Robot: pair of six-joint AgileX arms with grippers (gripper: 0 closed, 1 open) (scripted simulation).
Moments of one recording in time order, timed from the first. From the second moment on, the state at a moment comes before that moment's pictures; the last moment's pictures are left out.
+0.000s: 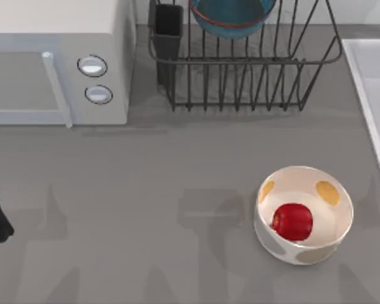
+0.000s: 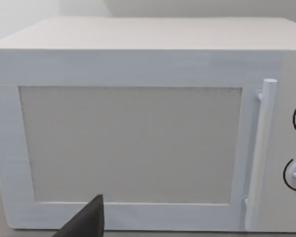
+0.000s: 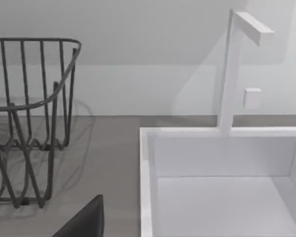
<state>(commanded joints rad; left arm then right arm) 0.00 0.00 0.00 0.00 0.00 0.00 0.02 0.20 0.15 -0.03 0.06 0.00</state>
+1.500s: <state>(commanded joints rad) 0.00 0.00 0.00 0.00 0.00 0.00 0.00 0.00 0.00 0.00 0.00 0.00</state>
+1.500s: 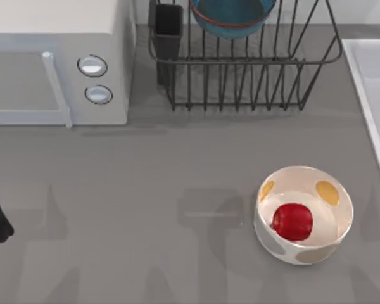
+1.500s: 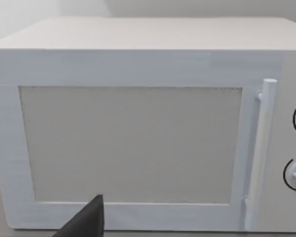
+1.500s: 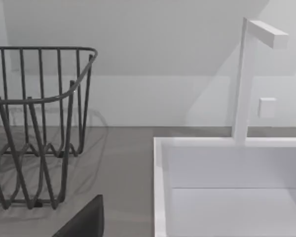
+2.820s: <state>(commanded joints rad) 0.00 0.00 0.00 0.00 0.00 0.00 0.43 0.94 0.71 -0.59 0.00 0.40</state>
